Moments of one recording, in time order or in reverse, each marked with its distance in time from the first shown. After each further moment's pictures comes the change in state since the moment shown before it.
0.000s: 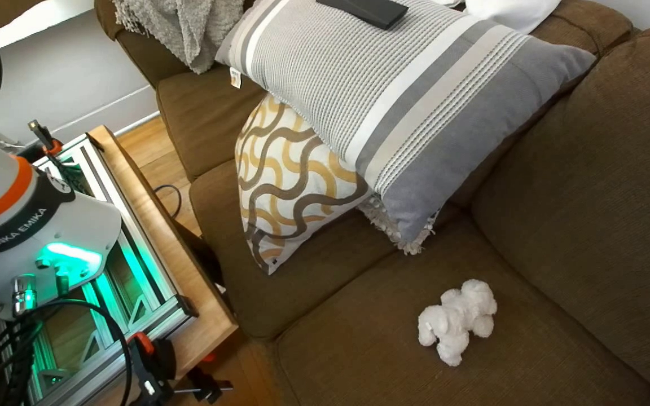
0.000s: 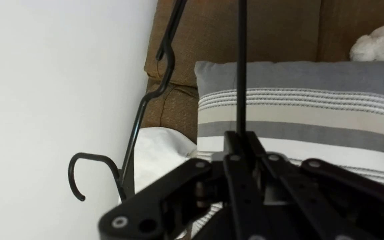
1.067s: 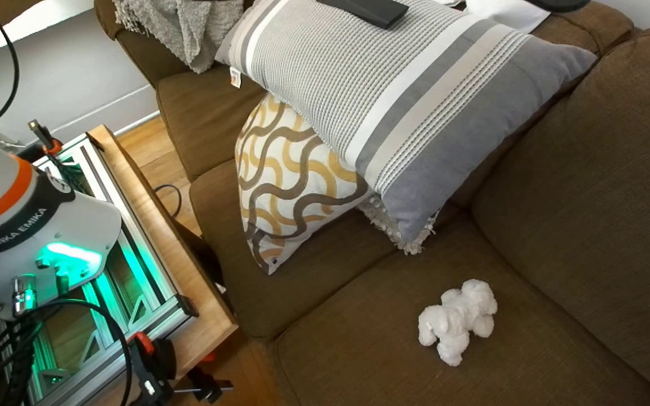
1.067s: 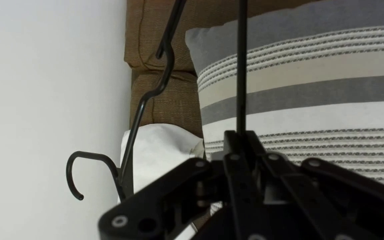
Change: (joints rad) arm -0.213 0.031 0.361 0.198 -0.020 -0.098 0.347
